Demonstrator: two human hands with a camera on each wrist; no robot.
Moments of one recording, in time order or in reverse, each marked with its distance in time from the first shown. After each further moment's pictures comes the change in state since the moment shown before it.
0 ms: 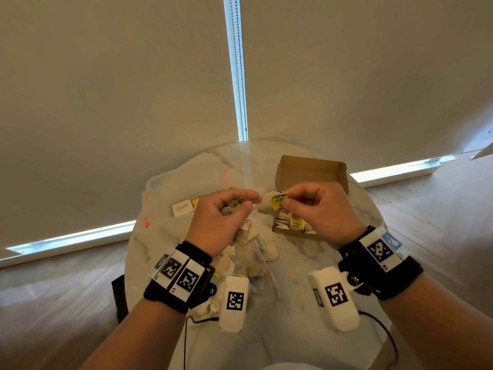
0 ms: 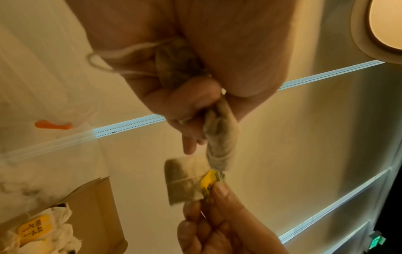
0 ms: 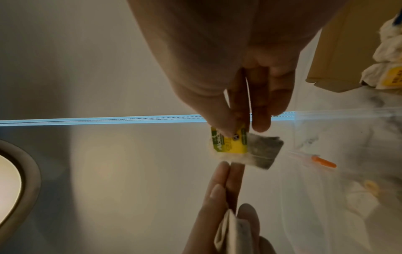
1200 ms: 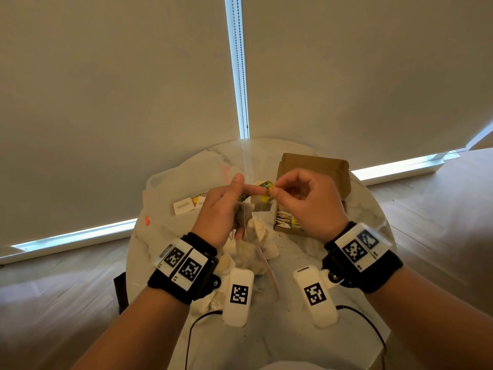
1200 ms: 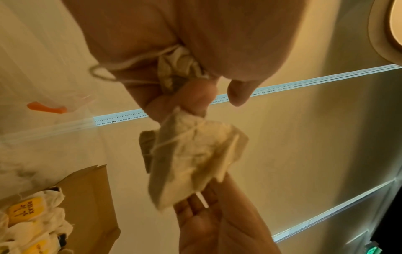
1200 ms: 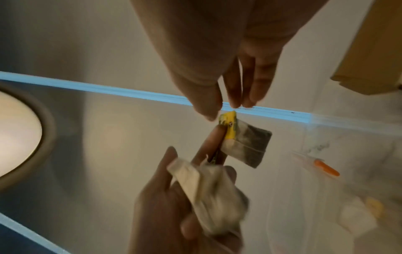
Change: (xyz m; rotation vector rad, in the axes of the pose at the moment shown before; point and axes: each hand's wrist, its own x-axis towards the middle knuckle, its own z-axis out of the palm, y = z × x) left_hand 0.010 0.008 0.007 -0.260 -0.070 -0.150; right_hand 0.012 -0.003 0.018 -0.100 0.102 -0.136
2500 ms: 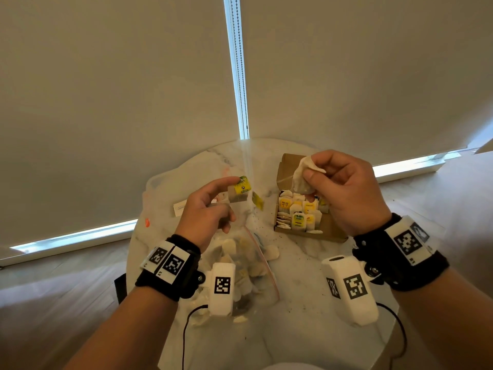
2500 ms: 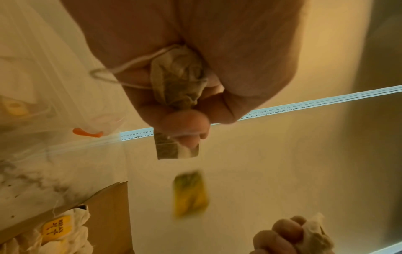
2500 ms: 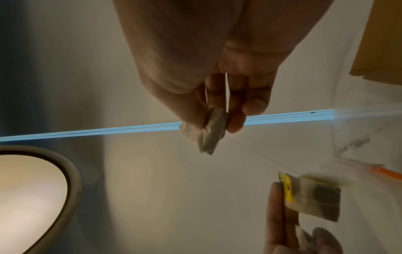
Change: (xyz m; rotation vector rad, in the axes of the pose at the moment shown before) left_hand 0.009 -0.015 -0.028 -0.040 0.074 -0.033; right_hand 0.003 -0.024 -0.039 0.272 0.039 -0.053
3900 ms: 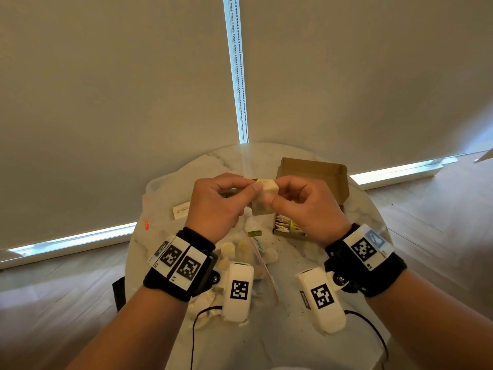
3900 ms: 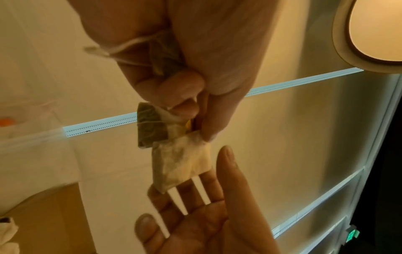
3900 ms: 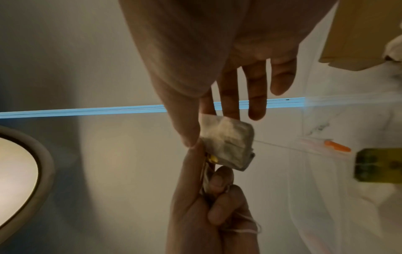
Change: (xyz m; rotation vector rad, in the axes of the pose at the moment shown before) left_hand -0.005 0.028 0.030 0.194 0.096 0.308; right_hand -0.007 0.018 0.031 -0.021 -0.198 0.091
